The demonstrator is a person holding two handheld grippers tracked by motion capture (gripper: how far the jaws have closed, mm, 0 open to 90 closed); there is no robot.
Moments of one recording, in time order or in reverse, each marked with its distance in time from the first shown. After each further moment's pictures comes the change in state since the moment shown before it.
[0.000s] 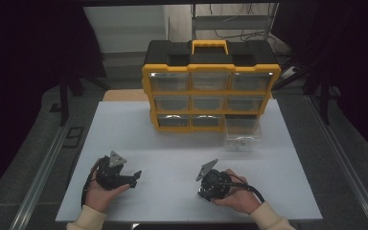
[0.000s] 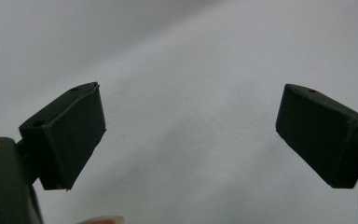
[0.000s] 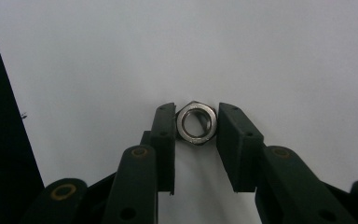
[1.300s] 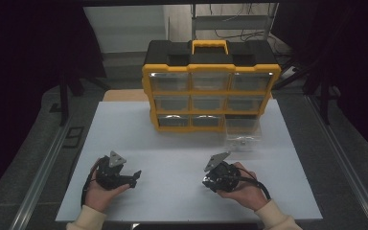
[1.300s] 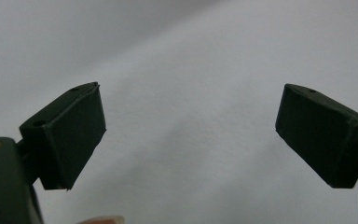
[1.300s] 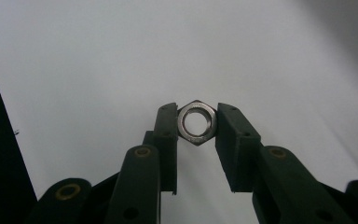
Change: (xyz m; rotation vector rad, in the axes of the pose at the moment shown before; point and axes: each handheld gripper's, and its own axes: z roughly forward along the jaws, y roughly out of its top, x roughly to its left) left arm 0.000 0.000 0.000 0.000 0.003 0.001; right arm -0.014 -0.002 -0.031 -0.103 -0.072 0.044
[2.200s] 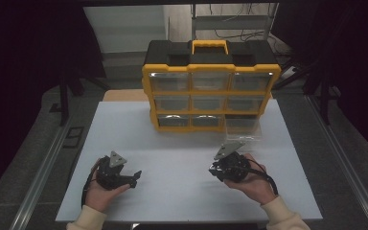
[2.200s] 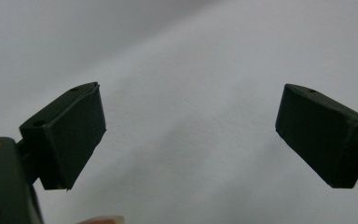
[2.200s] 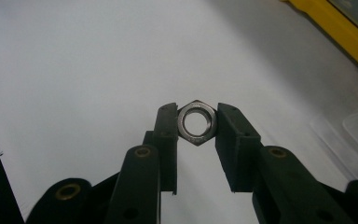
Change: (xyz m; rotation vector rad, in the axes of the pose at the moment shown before) left arm -0.001 0.000 0.001 0.005 0.001 0.004; right arm -0.021 0.003 -0.029 -0.085 -0.069 0.058
